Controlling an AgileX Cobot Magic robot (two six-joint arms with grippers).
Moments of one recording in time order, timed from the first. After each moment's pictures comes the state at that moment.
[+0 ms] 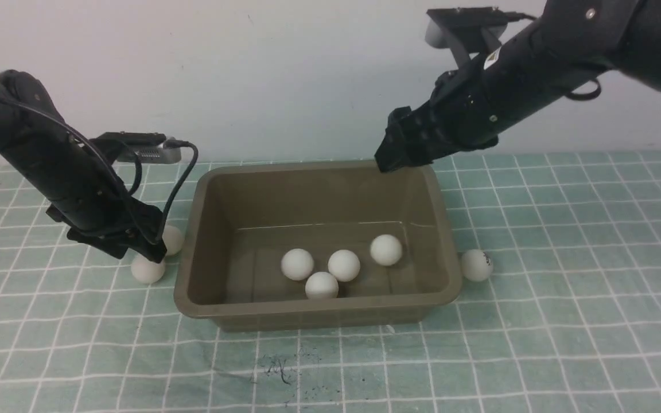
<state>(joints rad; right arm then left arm) 0.37 1.82 -1.64 0.35 0.97 -0.21 0.07 2.05 -1.49 -0.33 0.96 0.48</state>
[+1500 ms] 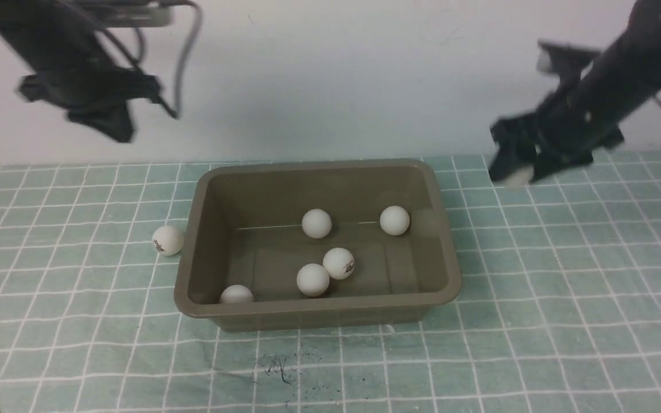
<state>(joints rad) 0.15 1.92 -1.72 0.37 1.16 -0.12 0.06 2.02 -1.95 -0.18 1.23 0.11</state>
